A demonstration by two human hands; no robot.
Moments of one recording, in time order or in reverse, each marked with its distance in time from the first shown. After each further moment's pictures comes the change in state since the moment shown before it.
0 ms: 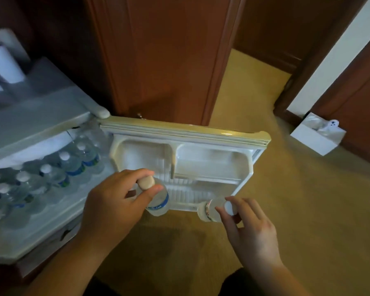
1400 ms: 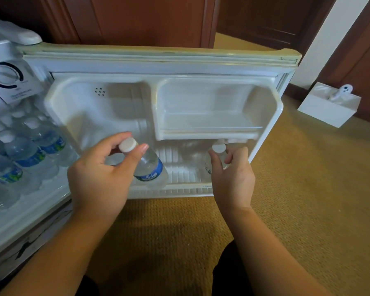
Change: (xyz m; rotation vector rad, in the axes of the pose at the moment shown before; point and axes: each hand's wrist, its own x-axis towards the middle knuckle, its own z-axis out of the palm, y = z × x) left_hand -0.005 -0.090 0.153 -0.190 0.359 -0.171; right_hand 0.001 0.091 0.199 0.143 0.390 0.280
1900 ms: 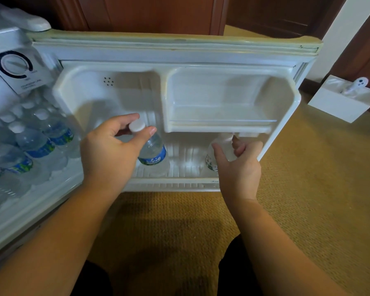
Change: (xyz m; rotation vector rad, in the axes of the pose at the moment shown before) left_hand 0.031 -0.019 0.012 -0.016 -0.038 -0.075; right_hand -0.002 -0.005 0.006 0.077 -0.082 0.280
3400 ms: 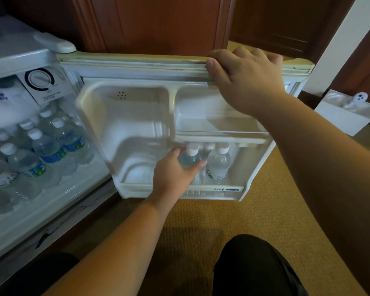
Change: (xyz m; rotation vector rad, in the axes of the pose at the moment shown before) left_hand -0.034 -0.029 0.107 0.104 -0.303 -0.107; right_hand 0.146 -0.147 -0.030 -0.672 -0.257 -0.709
